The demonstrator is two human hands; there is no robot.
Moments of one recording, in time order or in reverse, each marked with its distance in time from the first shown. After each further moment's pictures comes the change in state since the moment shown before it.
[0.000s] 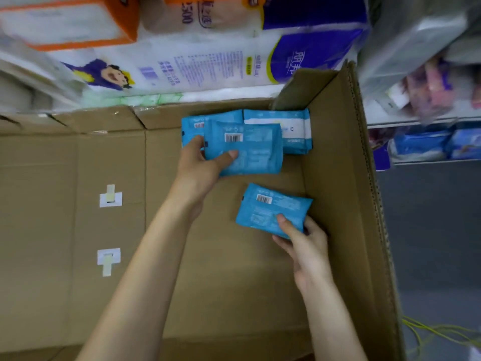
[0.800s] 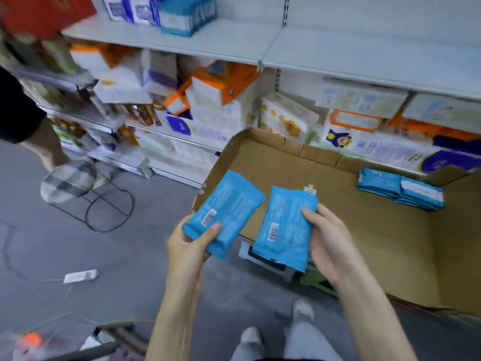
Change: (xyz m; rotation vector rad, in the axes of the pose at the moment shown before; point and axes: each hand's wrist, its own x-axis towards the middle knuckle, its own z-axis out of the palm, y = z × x) left_hand -0.433 -0.058 -0.435 -0.618 0.563 0.207; right_hand -0.439 0.138 0.185 -0.108 -0.777 -0.129
